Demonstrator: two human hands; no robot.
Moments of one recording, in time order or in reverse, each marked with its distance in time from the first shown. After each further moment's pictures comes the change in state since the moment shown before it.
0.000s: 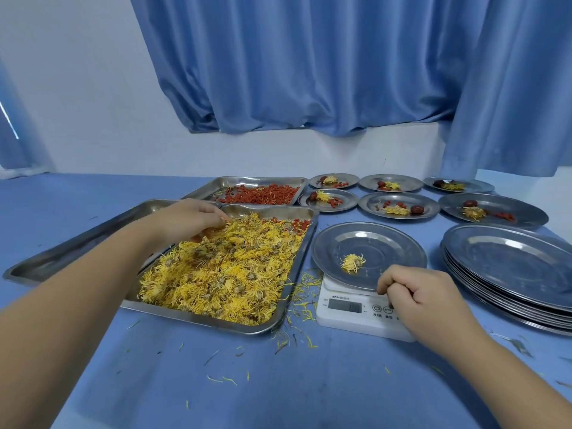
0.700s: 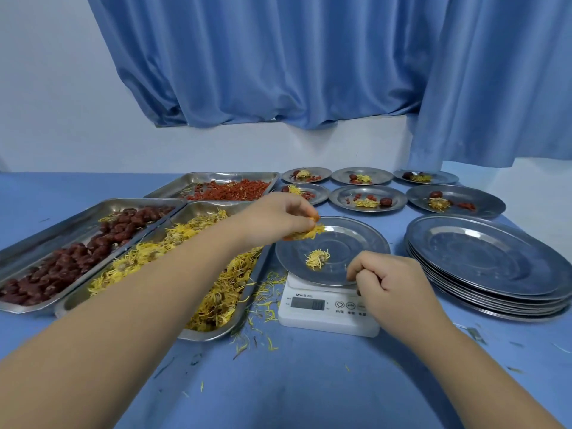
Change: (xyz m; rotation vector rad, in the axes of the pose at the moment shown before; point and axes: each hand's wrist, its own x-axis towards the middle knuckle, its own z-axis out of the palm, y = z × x) left_hand 0.028 0.130 0.118 -0.173 -0.156 0.356; right_hand 0.006 0.008 -0.007 0.020 0.087 -0.038
